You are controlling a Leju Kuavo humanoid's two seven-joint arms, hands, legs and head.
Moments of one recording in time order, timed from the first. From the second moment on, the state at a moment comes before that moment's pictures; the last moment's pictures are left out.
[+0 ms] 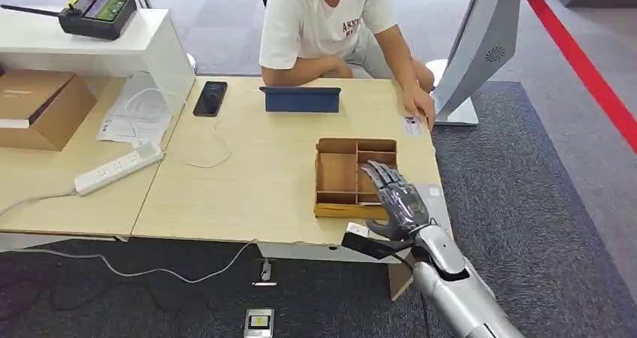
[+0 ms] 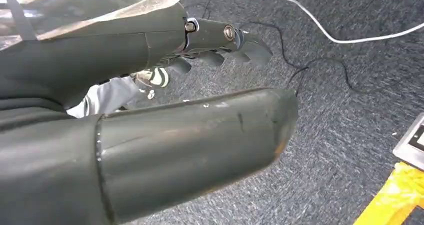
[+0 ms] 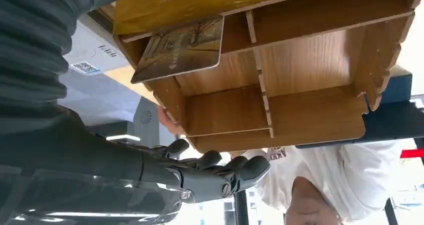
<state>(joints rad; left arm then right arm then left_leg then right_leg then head) -0.14 0.17 -0.60 -0.23 -0.58 0.28 0.04 -0.40 -0.19 0.49 -0.87 0.95 -0.38 -0.25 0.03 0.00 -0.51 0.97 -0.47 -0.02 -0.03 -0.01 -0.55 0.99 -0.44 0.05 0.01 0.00</state>
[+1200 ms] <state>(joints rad) -0.14 0.17 -0.60 -0.23 -0.58 0.28 0.04 -0.43 -0.22 0.48 -0.73 0.88 -0.44 -0.26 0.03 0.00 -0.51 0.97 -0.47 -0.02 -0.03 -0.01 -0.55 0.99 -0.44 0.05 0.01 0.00</state>
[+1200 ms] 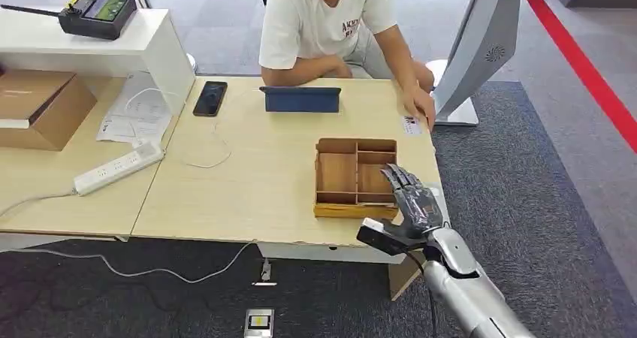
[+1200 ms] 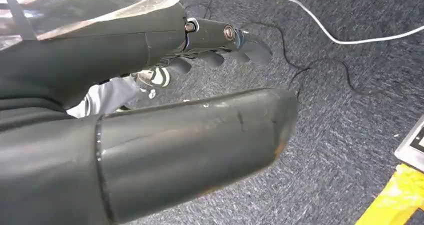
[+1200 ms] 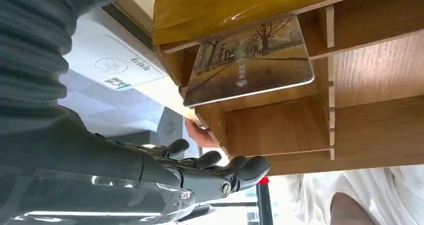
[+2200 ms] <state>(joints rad) -0.14 0.17 -0.60 -0.23 -0.58 0.28 0.04 -0.44 -0.21 0.47 -0.73 0.87 -0.43 -0.26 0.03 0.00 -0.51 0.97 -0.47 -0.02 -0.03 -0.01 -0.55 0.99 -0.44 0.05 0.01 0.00</state>
